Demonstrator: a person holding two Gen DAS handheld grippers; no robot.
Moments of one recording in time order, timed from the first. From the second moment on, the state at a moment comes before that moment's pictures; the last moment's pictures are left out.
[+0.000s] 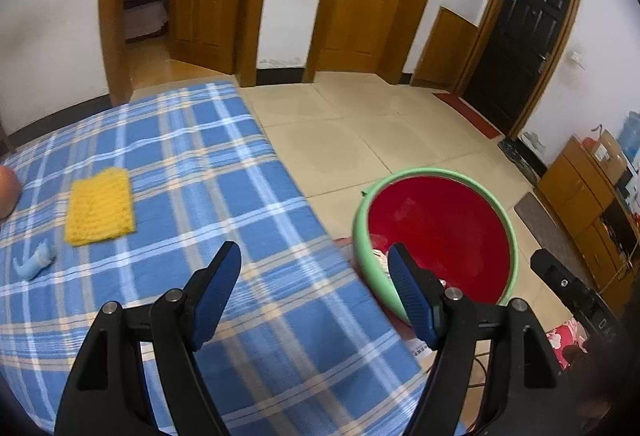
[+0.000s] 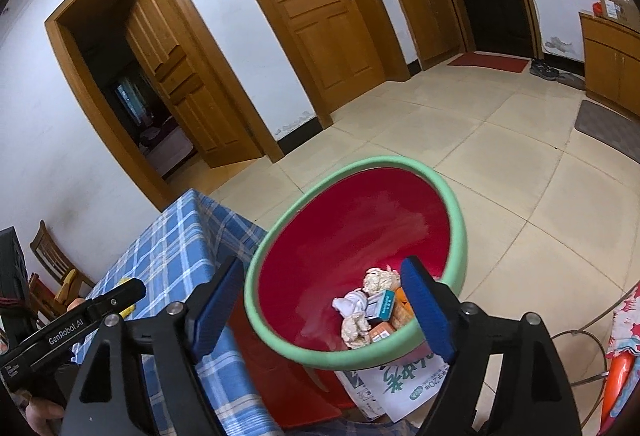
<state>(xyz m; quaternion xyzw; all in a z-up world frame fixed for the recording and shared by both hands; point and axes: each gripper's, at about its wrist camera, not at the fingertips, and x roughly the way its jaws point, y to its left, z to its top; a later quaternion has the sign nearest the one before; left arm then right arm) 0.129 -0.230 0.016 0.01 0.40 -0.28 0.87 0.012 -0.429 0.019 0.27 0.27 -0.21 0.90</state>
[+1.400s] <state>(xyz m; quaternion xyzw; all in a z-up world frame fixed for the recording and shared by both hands) 0.167 -0.020 0.014 -0.02 0.39 -0.09 0.92 0.108 -0.296 0.025 0.21 0.34 -0.06 0.91</state>
